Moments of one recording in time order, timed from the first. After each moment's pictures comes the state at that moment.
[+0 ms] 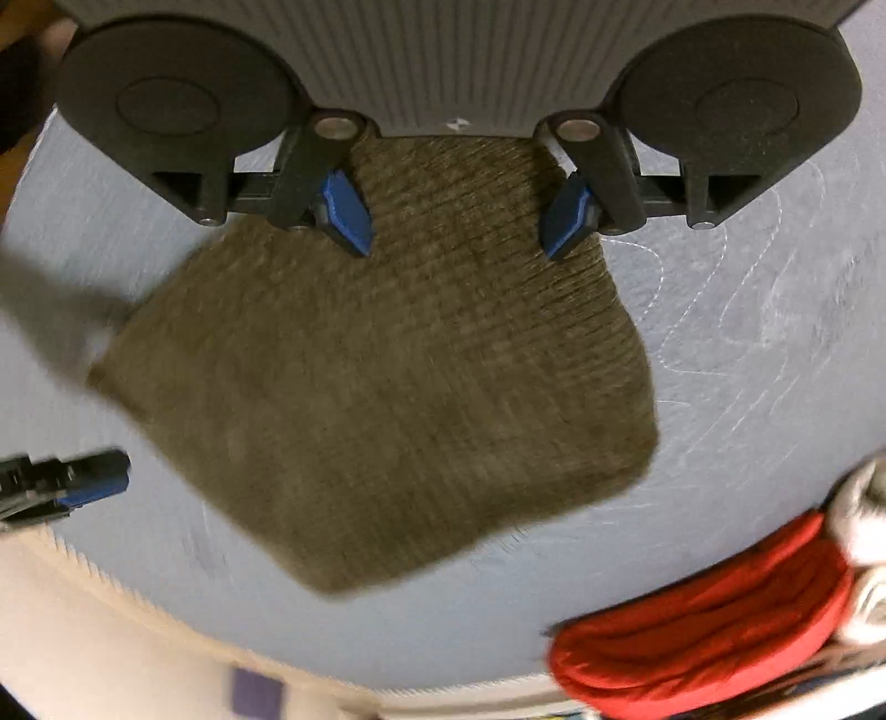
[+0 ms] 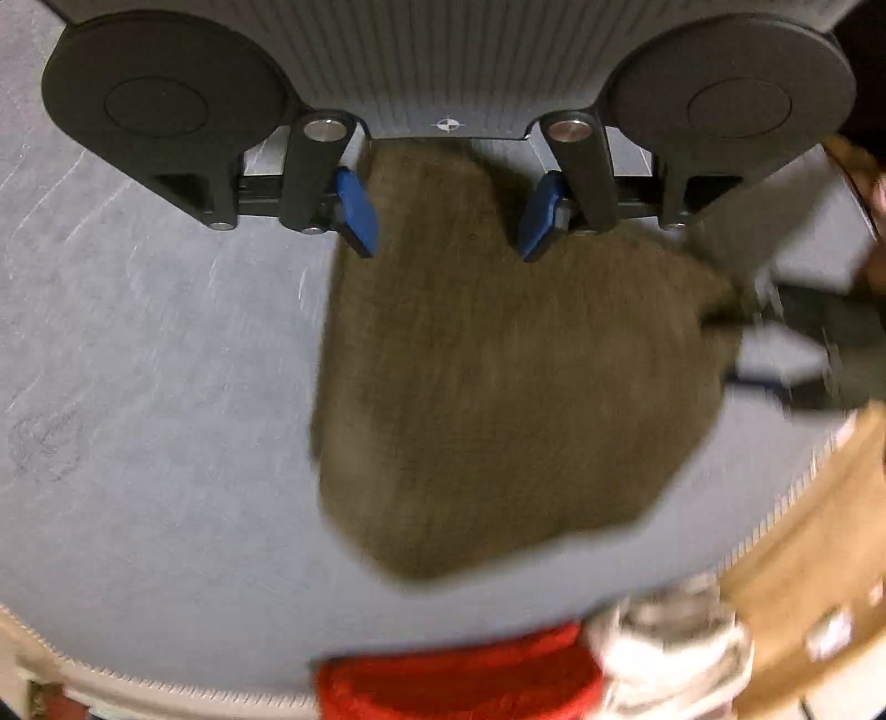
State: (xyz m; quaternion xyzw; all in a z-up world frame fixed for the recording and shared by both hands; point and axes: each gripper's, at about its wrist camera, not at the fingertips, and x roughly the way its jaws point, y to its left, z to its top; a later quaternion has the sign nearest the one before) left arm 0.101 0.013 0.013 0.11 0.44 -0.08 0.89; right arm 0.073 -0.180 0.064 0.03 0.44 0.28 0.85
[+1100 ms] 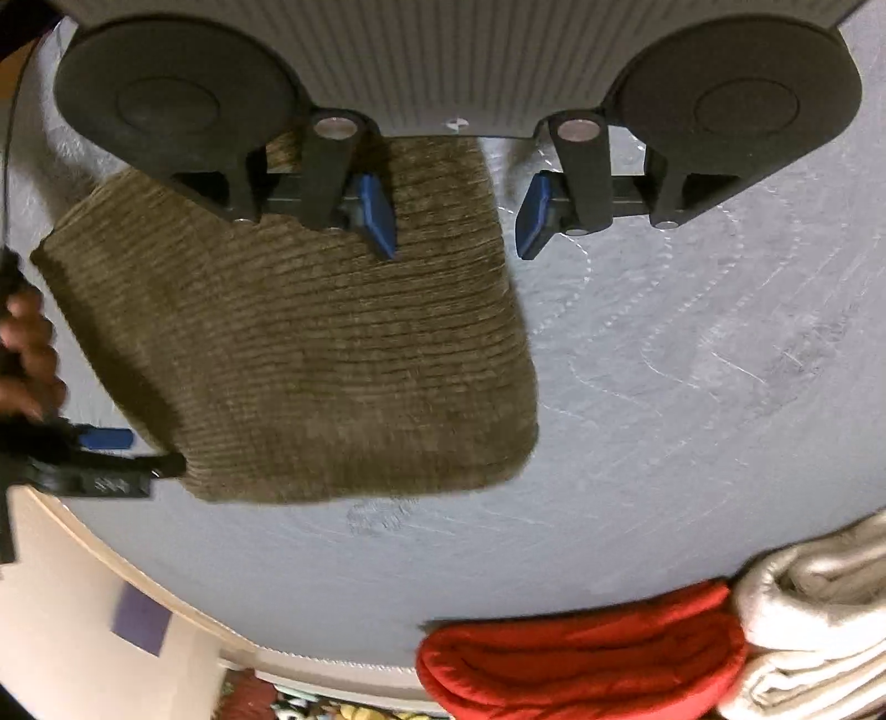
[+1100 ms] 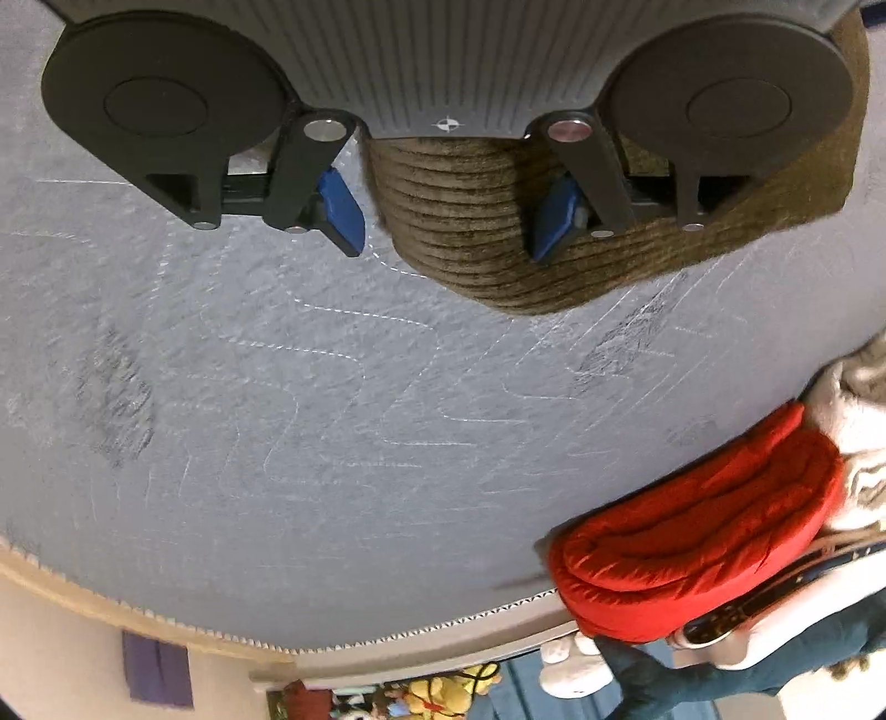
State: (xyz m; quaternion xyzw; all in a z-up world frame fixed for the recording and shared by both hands) left arm 0.137 0.059 0.035 0.03 0.44 0.01 0.90; right arm 0.186 -0.112 0.016 0.11 0.39 0.04 0.91
